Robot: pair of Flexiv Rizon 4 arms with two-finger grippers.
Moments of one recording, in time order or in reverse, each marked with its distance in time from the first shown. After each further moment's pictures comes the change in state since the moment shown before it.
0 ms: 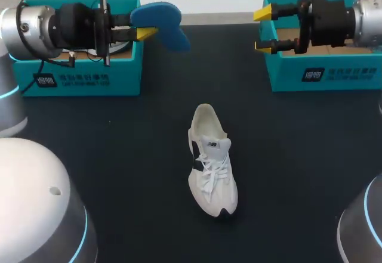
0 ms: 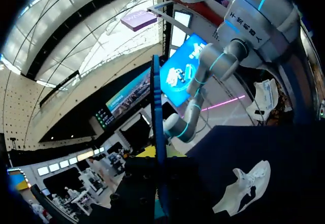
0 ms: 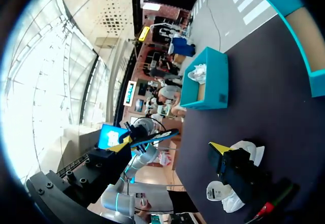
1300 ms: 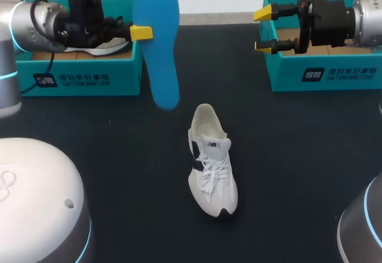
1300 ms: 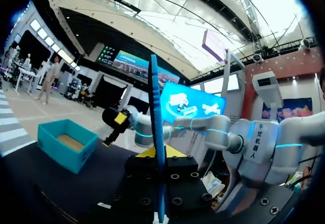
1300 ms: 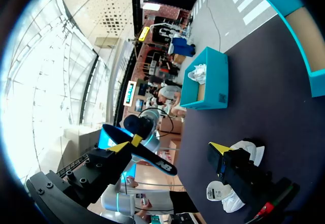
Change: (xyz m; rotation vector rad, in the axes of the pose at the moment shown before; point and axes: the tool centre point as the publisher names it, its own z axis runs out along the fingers) left arm 0.015 0.010 -0.010 0.036 0.158 -1.100; right arm 0.000 0.000 0.000 0.000 0.000 0.000
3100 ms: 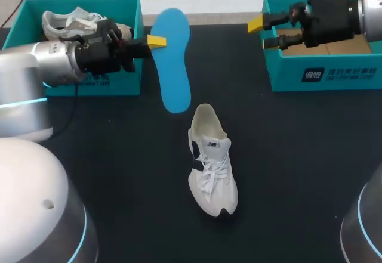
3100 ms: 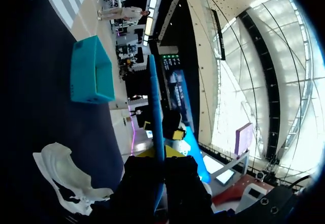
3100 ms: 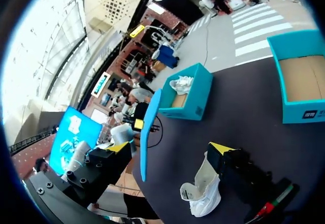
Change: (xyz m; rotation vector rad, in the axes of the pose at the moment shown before) left arm -0.080 0.039 0.002 0.255 -0.100 -0.928; right arm 0.016 -0.029 -0.002 -0.085 -0.348 -0.289
